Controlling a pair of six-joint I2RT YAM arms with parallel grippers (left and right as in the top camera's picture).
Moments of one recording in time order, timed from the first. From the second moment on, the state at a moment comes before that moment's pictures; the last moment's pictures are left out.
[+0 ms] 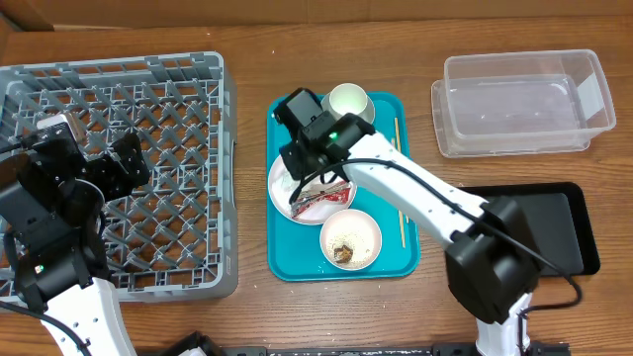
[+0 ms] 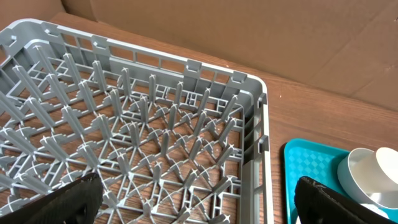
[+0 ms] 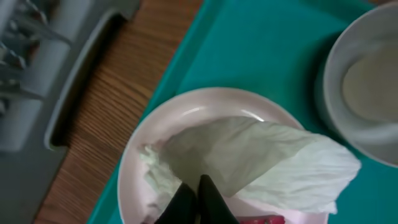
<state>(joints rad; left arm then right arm) 0.55 1.04 1.02 -0.53 0.39 -0.01 0.74 2.00 1.71 -0.77 0.02 0.25</state>
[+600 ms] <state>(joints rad) 0.55 1.04 1.02 -0.53 0.39 -0.01 0.61 1.80 1.74 -0.75 0.20 0.41</state>
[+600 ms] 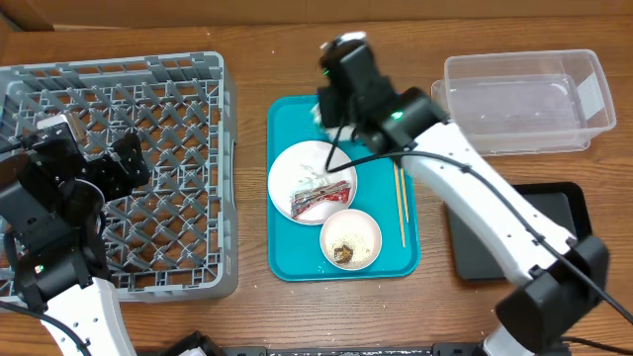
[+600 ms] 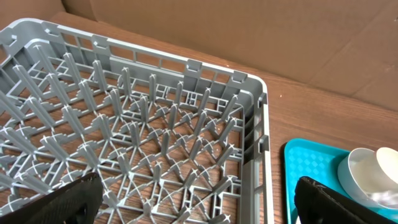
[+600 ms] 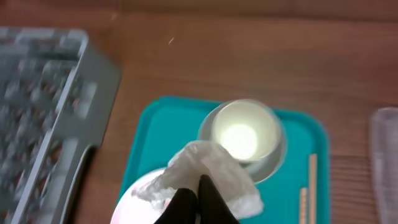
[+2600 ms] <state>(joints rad) 0.55 1.04 1.02 -0.53 0.39 -0.01 -0.13 1.78 1.74 -0.74 0.05 0.57</state>
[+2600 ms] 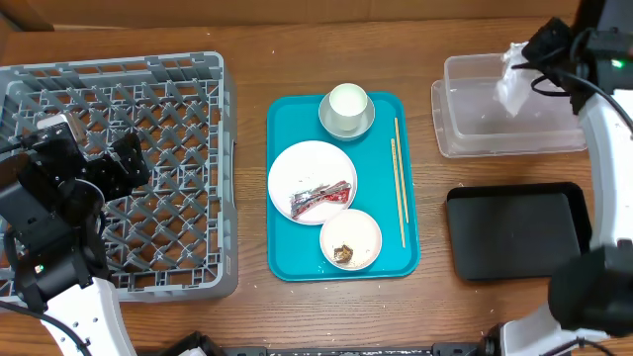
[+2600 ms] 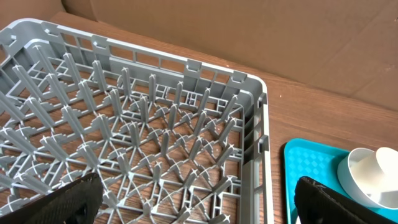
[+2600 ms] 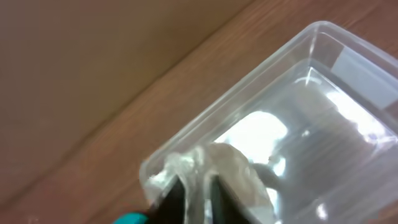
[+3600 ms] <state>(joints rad) 0.55 1.04 1.02 -0.53 0.39 -0.01 0.52 1.82 1.71 -0.88 -0.25 0.24</state>
